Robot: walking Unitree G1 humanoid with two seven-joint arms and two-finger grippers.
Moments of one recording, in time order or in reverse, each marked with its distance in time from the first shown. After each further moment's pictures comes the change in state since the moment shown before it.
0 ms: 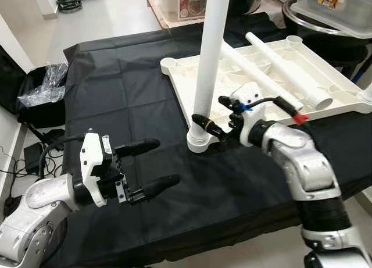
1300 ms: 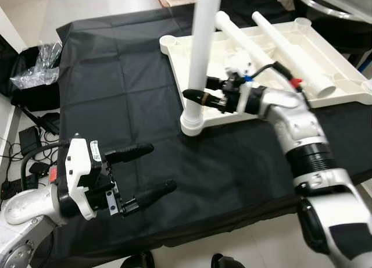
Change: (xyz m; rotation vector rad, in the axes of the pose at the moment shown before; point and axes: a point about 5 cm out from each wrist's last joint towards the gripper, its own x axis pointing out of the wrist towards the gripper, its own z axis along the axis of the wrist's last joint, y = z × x) left arm -0.013 -0.019 0.015 -0.009 0.020 0.043; right arm 0.047 -0.010 0.033 -0.118 -0.178 0.007
